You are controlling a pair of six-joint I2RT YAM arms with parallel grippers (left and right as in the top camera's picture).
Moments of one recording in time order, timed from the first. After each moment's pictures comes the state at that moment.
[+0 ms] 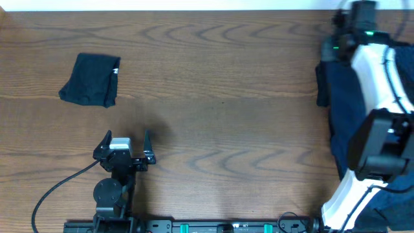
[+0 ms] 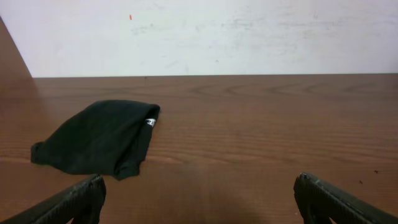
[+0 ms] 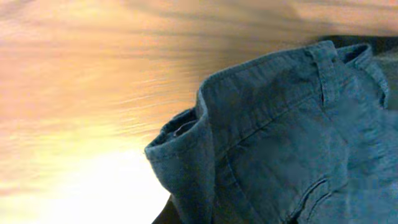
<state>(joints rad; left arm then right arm) -0.04 0.03 0.02 -0.12 -0.04 -0.01 -0.07 2.03 1.73 -0.75 0.00 -0.04</state>
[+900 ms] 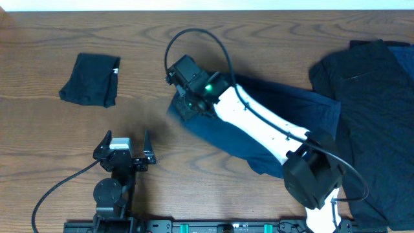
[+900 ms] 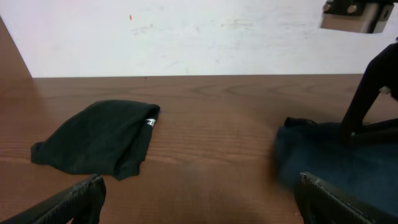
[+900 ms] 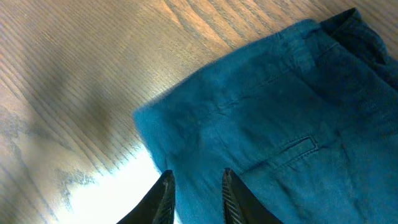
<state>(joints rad) -0.04 0.03 0.02 -0.12 -0.04 -0.01 0.81 2.05 1.73 -0.79 -0.04 0.18</state>
